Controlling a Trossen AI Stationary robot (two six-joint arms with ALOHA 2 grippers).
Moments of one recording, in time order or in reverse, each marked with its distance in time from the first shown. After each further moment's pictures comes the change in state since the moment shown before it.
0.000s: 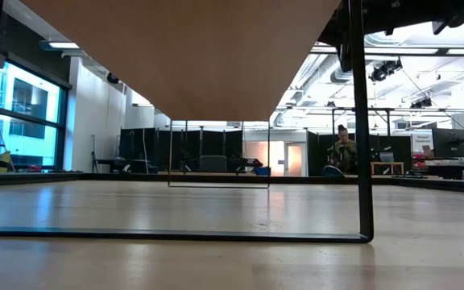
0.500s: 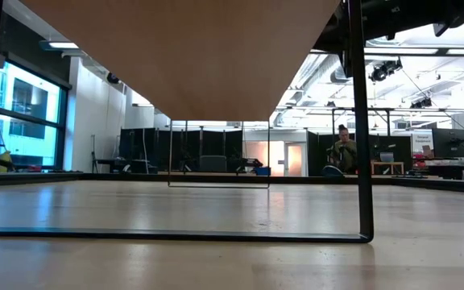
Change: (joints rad) left arm -0.453 0.351 0.368 -1.301 -0.014 -0.342; right arm -0.007 0.000 0.000 -0.064 0.015 0.026
